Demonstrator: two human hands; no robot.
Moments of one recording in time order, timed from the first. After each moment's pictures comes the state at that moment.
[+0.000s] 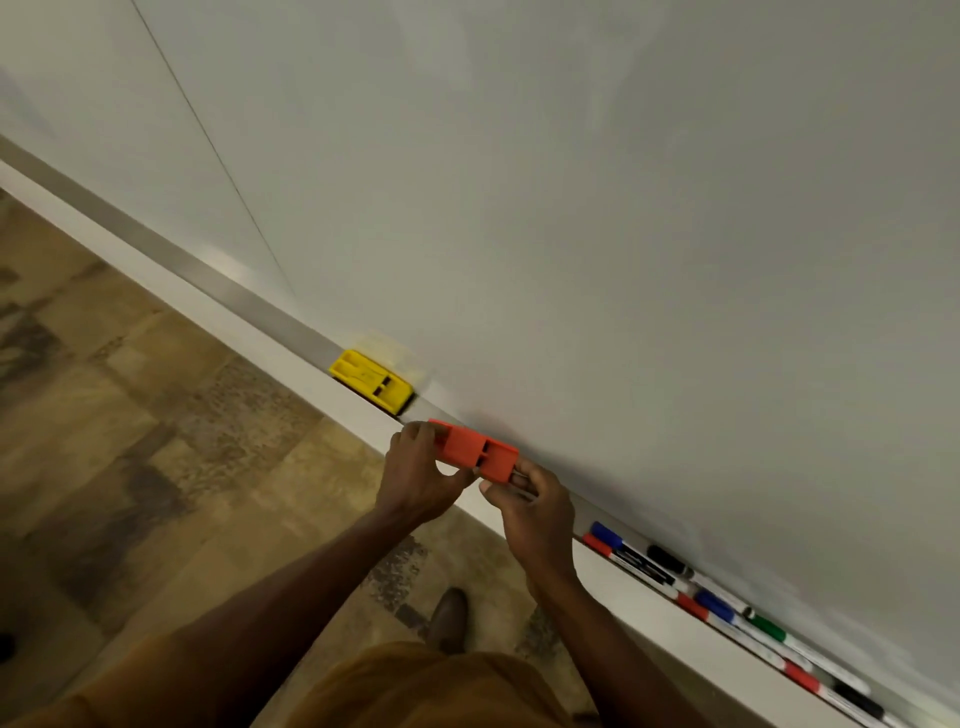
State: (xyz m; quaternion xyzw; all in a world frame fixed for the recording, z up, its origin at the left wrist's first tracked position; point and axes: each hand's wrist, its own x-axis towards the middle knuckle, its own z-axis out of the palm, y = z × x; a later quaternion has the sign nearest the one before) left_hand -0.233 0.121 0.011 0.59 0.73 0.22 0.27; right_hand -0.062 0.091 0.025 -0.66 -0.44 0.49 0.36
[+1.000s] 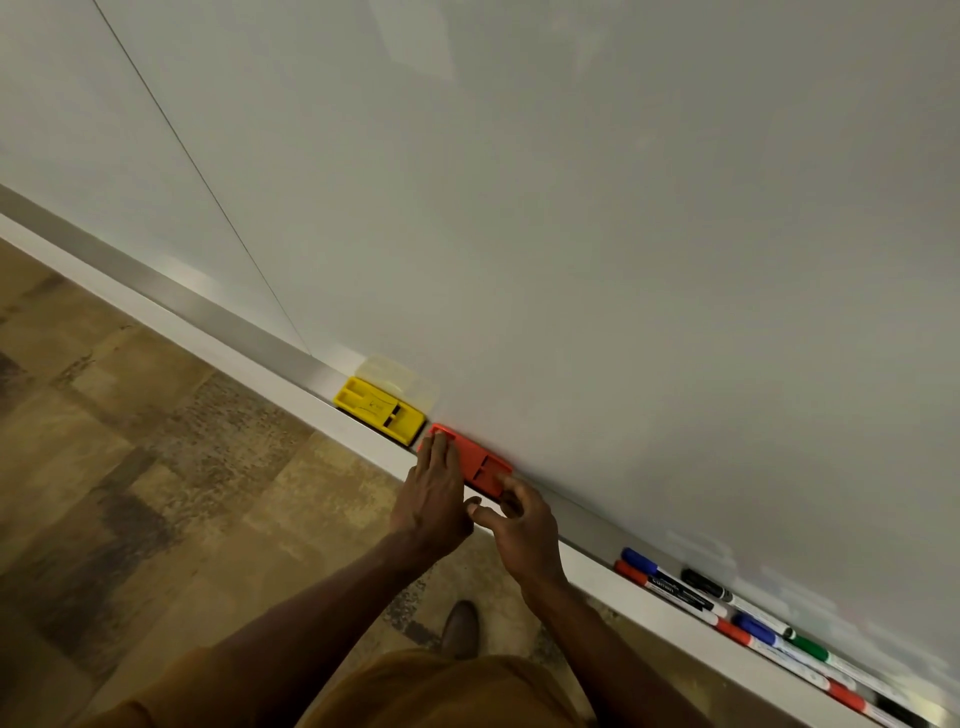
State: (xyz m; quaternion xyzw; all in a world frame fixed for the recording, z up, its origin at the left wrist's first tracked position) left_hand -0.259 0.157 -0.027 0.72 0.66 0.03 0.18; right_hand -0.111 0.124 -0.018 -0.66 -0.44 0.52 0.32
